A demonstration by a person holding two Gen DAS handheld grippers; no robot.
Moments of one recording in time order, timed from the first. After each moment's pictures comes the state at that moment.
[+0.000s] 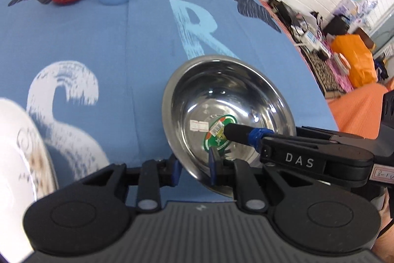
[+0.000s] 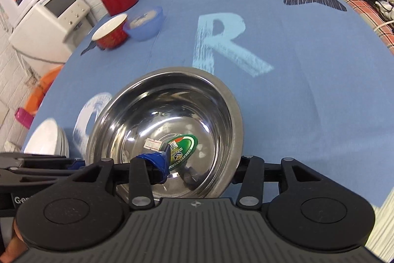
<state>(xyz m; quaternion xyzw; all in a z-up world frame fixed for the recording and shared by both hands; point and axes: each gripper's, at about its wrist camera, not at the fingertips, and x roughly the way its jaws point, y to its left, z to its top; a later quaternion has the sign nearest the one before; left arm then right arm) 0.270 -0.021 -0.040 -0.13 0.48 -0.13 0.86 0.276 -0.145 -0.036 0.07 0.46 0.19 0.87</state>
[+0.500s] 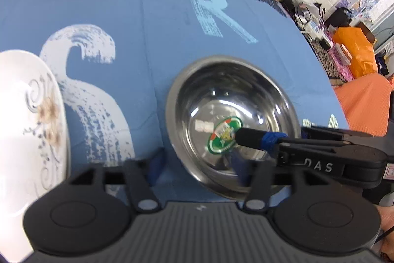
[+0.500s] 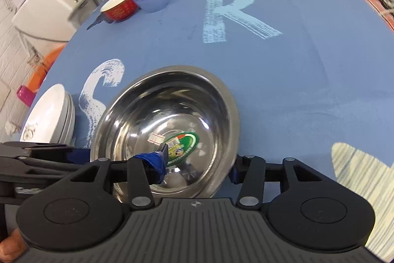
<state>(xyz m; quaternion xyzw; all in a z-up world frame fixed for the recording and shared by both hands) 0.242 -0.006 -0.060 -0.14 0.50 -0.13 0.85 0.249 -0.142 -0.049 0.07 0.49 0.18 0.85</state>
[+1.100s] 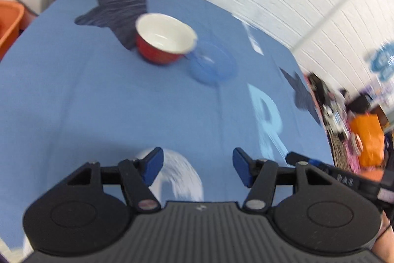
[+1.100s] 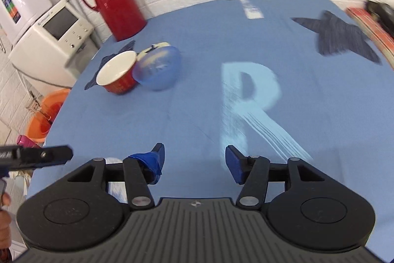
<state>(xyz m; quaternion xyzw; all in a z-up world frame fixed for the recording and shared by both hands) 0.351 0.146 -0.002 -0.25 0.43 -0.03 0.87 0.390 -0.087 0.004 0.07 0.44 0.21 0.87</state>
